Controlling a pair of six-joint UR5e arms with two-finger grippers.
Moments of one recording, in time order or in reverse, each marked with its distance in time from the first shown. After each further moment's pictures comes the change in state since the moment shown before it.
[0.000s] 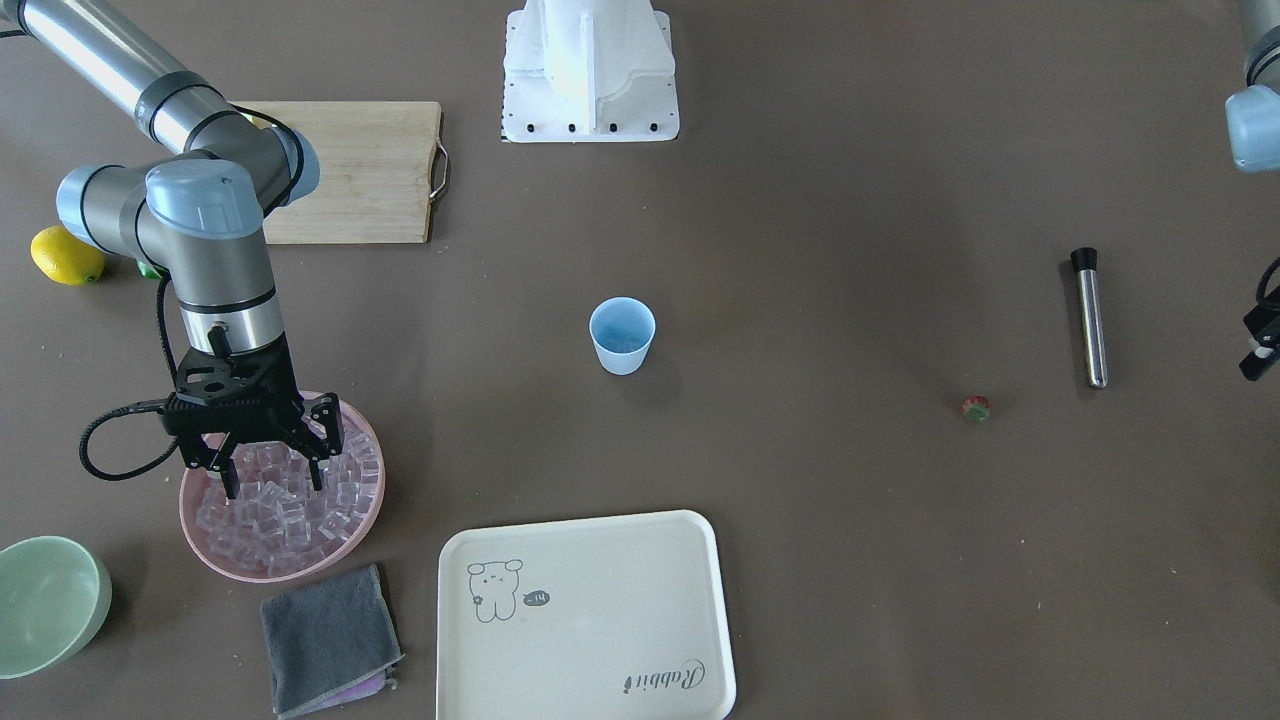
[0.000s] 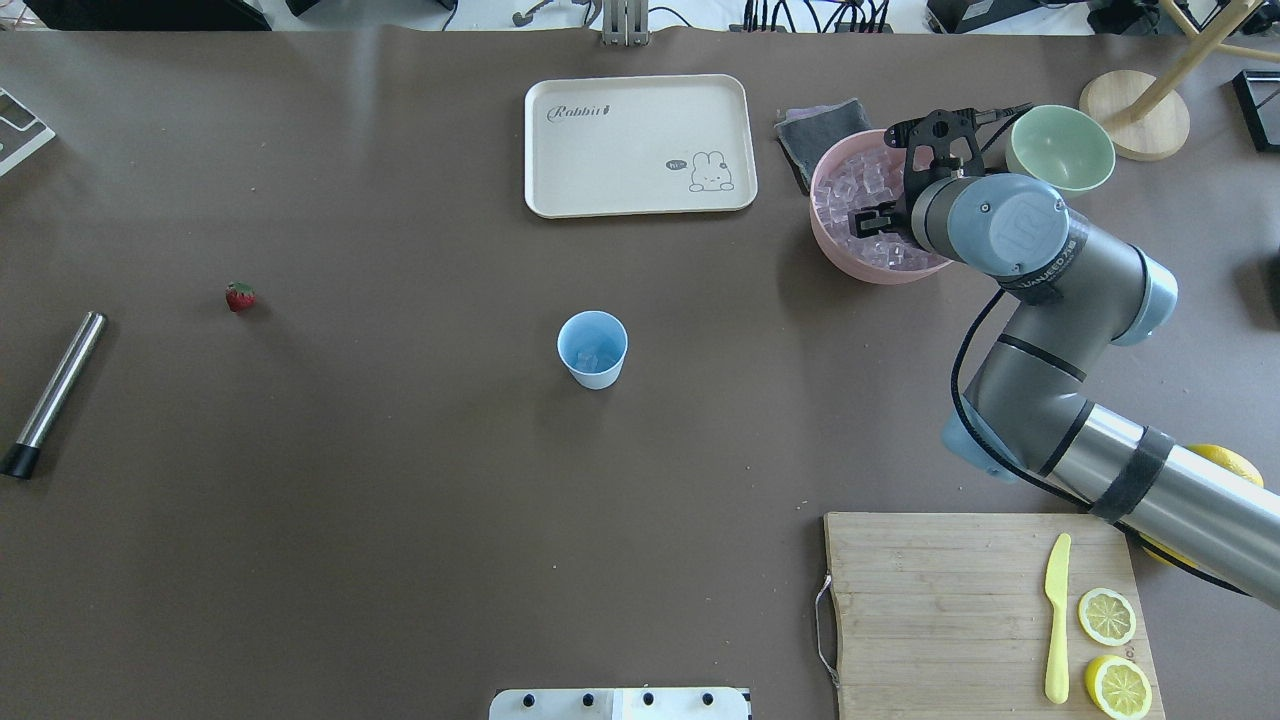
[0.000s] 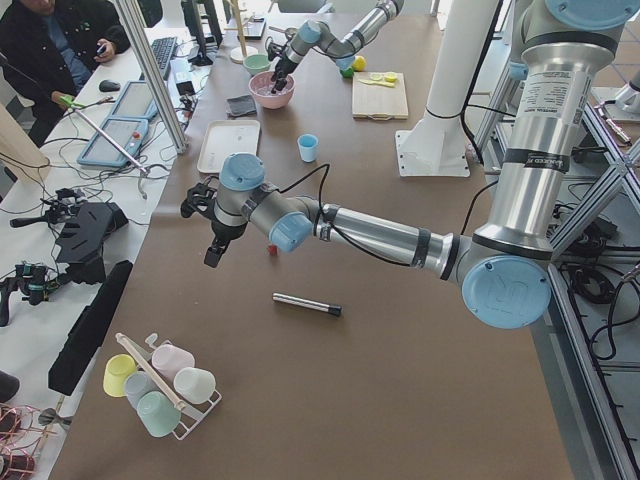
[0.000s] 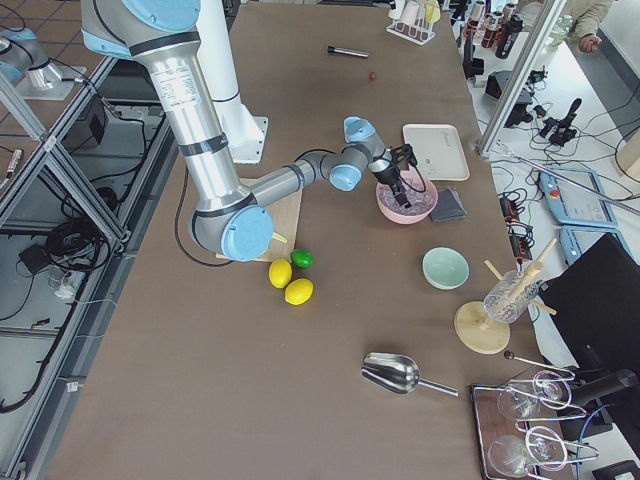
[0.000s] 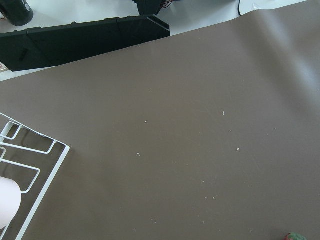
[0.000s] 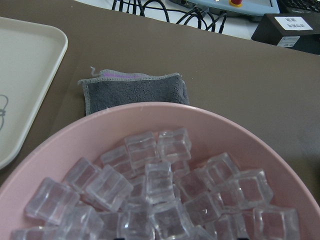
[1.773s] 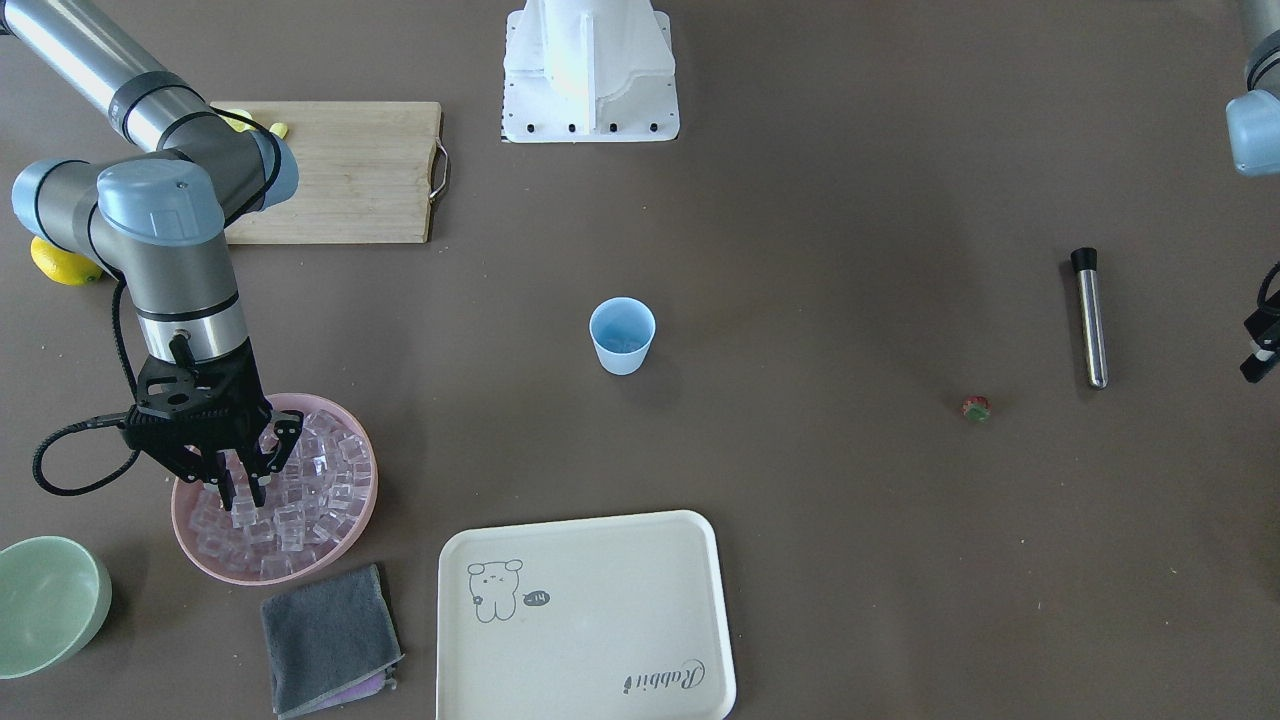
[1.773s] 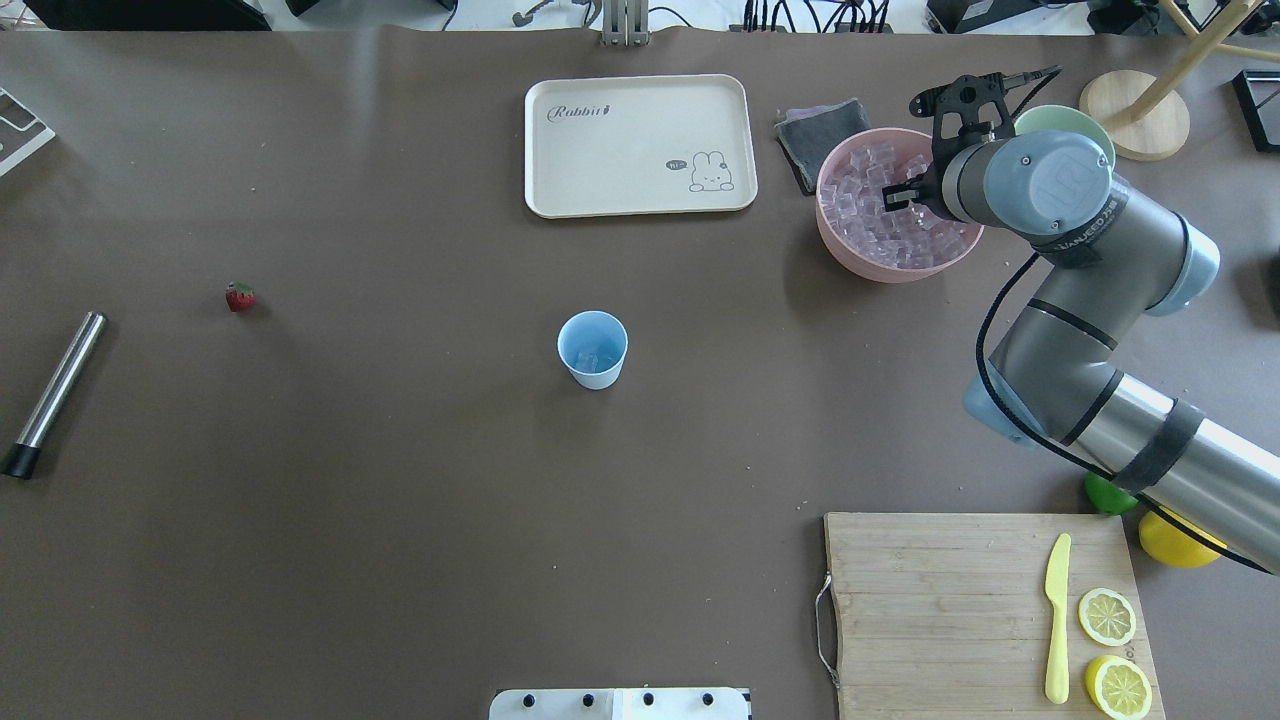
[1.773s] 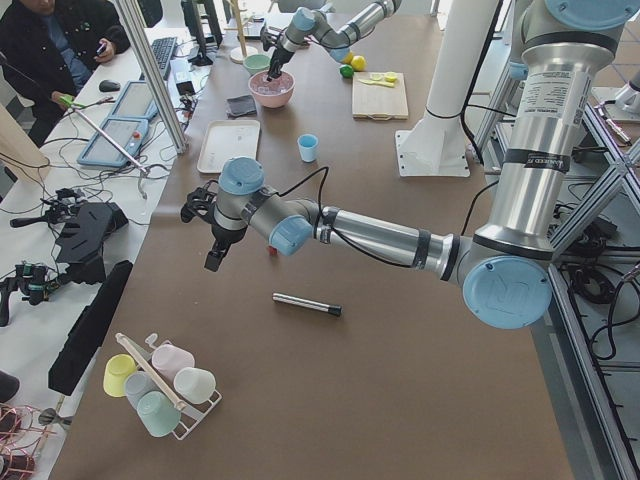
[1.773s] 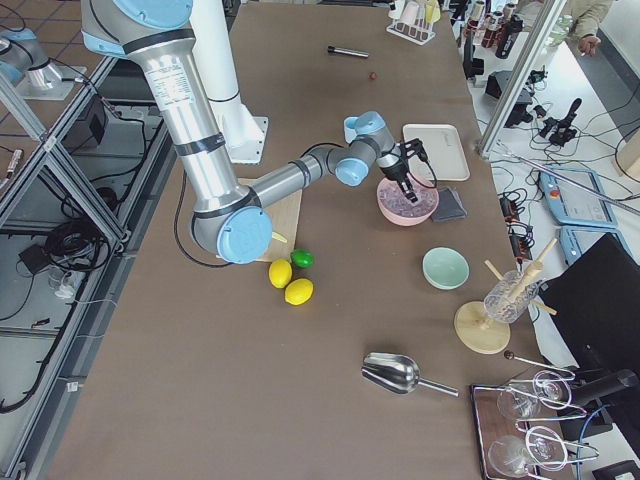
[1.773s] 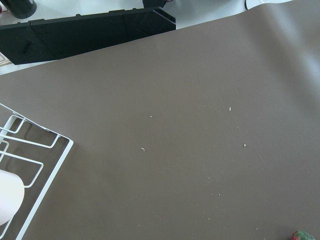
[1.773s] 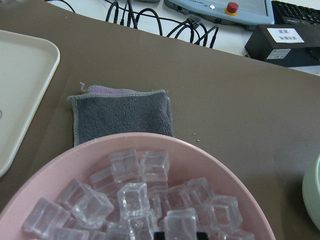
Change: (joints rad) left arm 0.000 0.004 0.008 -0.001 0.000 -0.001; right arm 0.085 0.000 0.082 -0.086 0.098 -0.070
